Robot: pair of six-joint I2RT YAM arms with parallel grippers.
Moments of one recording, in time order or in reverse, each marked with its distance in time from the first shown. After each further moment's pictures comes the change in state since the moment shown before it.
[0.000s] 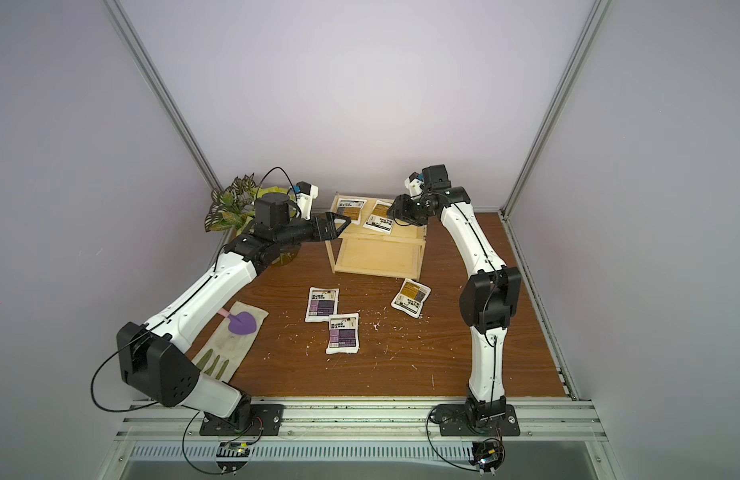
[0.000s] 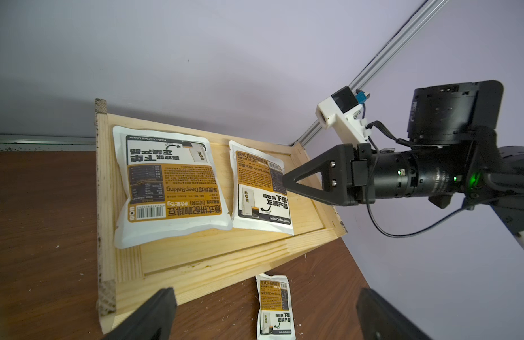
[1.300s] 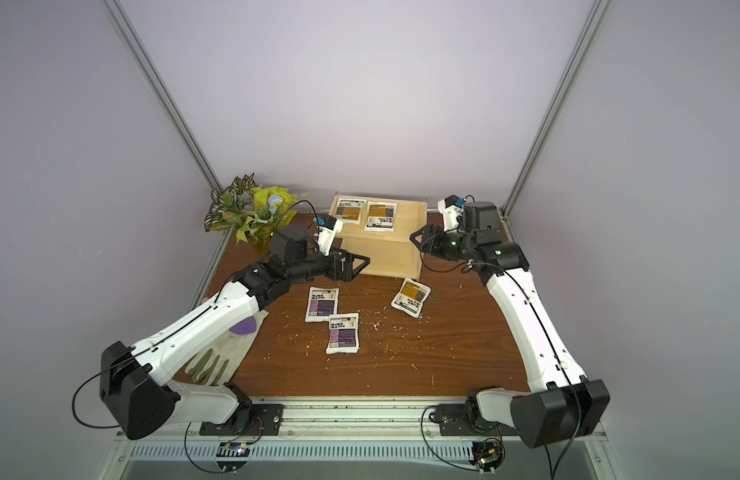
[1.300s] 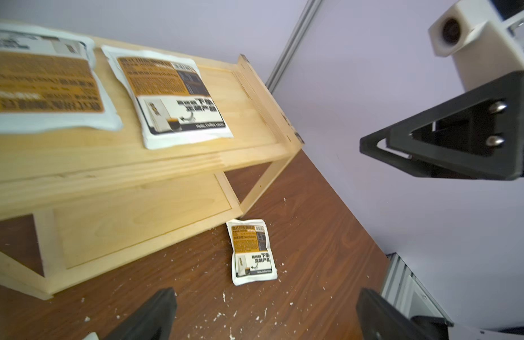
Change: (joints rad) left arm -0.243 -0.186 -0.282 0.036 -0.093 0.087; right arm -0.071 -0.858 -0.895 0.206 0.004 0.101
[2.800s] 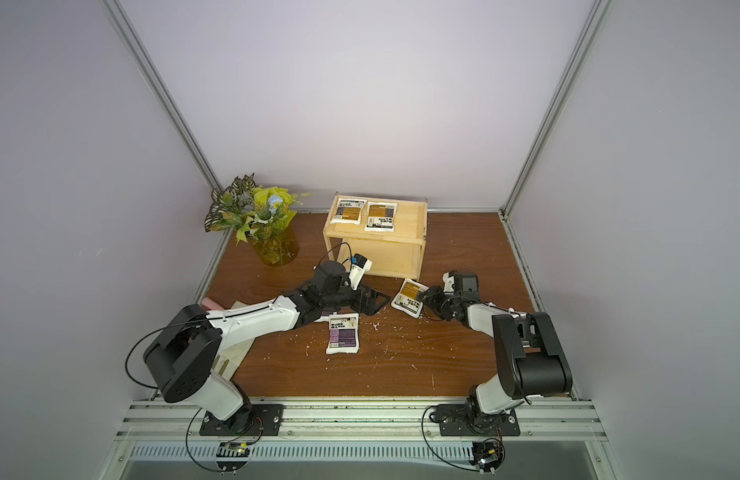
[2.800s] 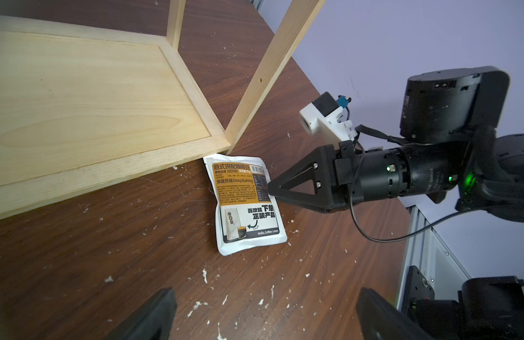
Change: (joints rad) left arm -0.108 0.269 -0.237 0.415 0.036 -0.030; right arm -0.090 0.314 -0.714 0.805 -0.031 0.230
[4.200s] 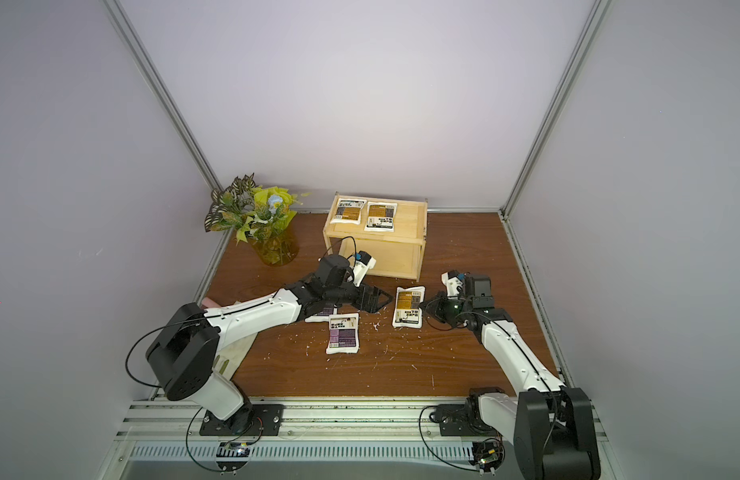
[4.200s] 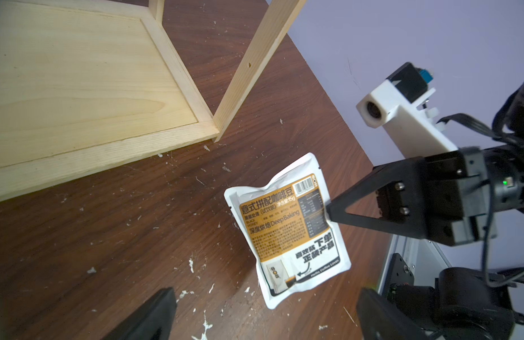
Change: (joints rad) left arm 0.000 0.002 0.098 -0.173 0.049 -0.012; right arm -0.004 -0.441 0.038 -0.446 -0.183 -0.106
